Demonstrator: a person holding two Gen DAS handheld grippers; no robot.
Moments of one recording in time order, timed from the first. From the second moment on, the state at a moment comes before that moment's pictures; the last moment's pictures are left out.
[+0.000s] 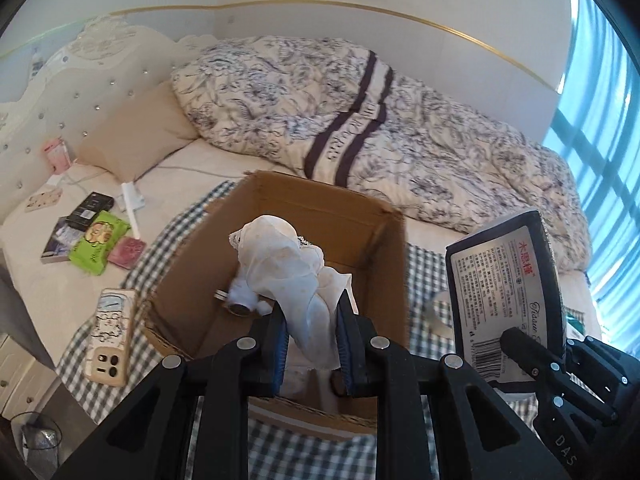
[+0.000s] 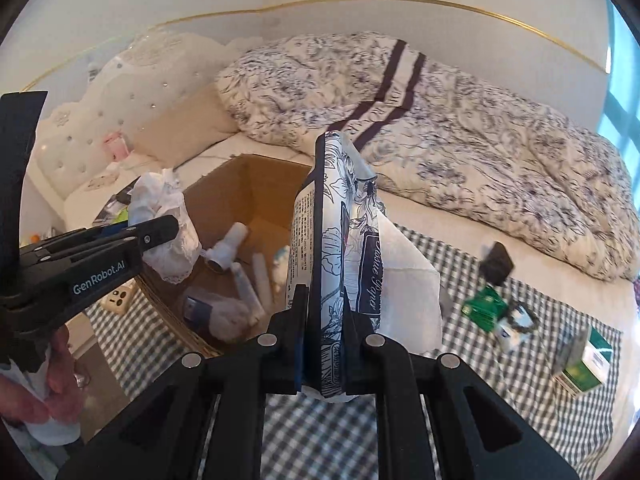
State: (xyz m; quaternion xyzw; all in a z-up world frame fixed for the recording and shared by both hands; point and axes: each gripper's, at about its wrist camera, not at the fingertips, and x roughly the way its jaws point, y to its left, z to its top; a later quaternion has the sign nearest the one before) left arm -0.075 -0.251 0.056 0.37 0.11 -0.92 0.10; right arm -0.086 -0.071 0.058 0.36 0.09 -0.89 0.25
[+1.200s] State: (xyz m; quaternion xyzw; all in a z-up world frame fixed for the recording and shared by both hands) left arm -0.111 -0.308 -0.008 0.40 0.17 -0.89 0.13; right arm -0.134 -0.152 0.018 0.39 0.07 -0.86 0.32
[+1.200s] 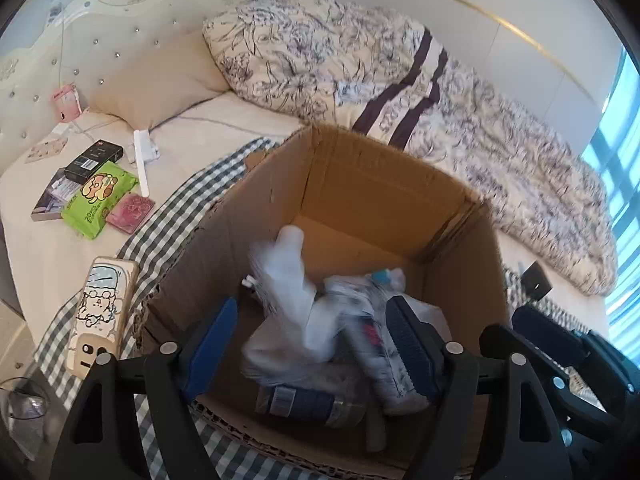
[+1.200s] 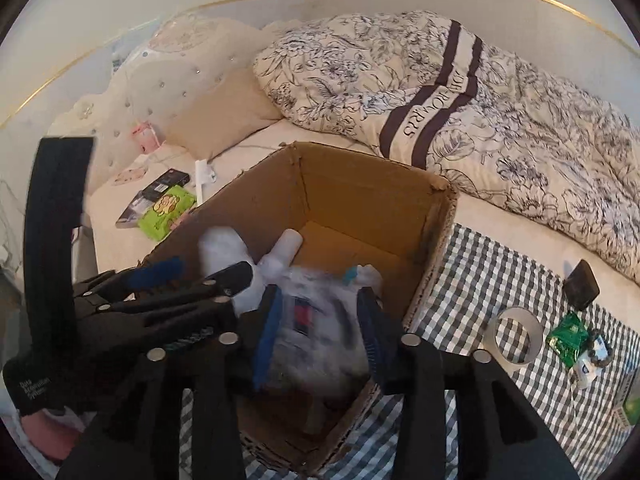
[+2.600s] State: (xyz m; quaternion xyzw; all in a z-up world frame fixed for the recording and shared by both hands) left arm -0.122 -0.076 0.022 0.39 0.08 -0.92 0.02; right arm -0.125 0.168 0.034 0.37 -0.04 -0.92 0.08
